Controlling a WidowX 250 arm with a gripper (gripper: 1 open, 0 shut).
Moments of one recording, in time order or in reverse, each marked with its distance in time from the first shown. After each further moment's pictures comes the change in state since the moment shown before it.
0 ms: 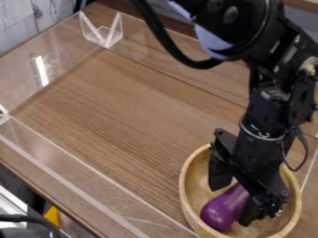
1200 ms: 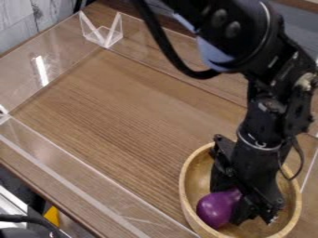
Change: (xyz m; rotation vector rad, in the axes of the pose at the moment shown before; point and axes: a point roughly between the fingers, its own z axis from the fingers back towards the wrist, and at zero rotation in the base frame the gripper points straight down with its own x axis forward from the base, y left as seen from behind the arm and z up) arm -0.005 0.002 -0.005 0.022 0.014 -0.020
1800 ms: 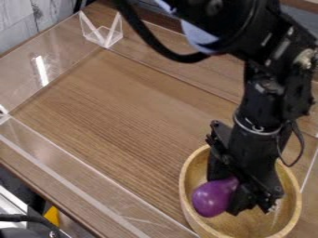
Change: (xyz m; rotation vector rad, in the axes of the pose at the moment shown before) arm -0.008 0.008 0.019 0.008 -0.018 0.010
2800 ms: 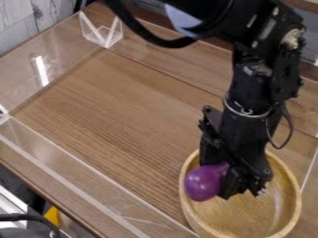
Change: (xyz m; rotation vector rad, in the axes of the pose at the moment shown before) arm -0.001 0.018 0.006 0.014 -0.014 0.013
